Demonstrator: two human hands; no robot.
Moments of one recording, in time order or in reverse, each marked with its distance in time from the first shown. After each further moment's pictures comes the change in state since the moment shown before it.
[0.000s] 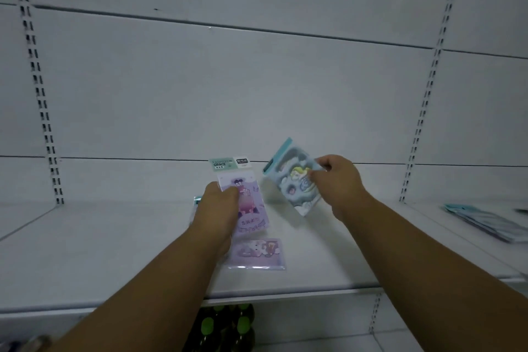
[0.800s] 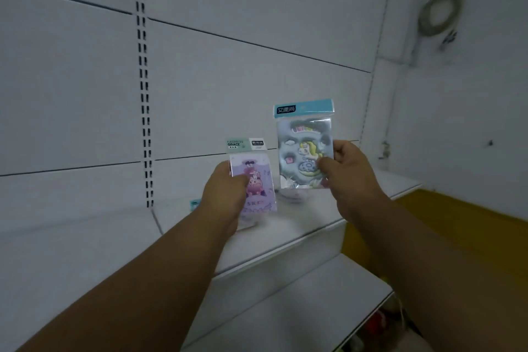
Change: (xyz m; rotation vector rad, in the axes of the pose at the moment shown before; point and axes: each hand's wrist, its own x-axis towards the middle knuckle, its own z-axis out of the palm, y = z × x) left_hand -0.133 -0.075 0.546 -0.010 -0.583 0.067; right_hand 0.073 0.192 -0.504 0.114 0.375 0.040
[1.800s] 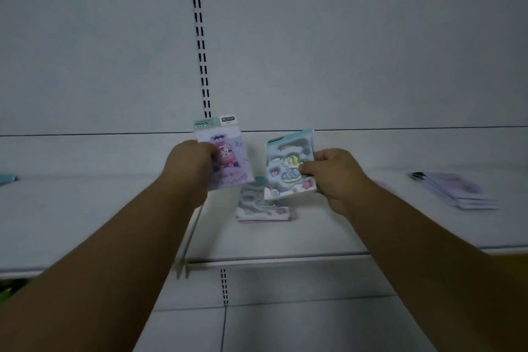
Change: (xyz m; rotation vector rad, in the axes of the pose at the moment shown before) left_hand 0.023 0.005 -0.042 0.050 0.654 -0.117; right_hand 0.084 0.081 0.082 0.088 -0.648 0.278
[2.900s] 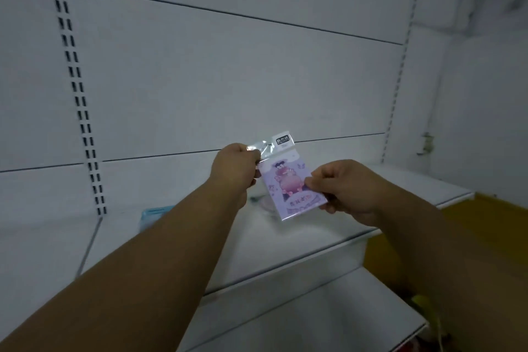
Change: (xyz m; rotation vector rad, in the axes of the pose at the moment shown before) left_hand -0.027 -0.015 0.190 0.056 -0.486 0.120; right_hand -0.052 -0.005 -0.155 -0.289 0.069 0.009
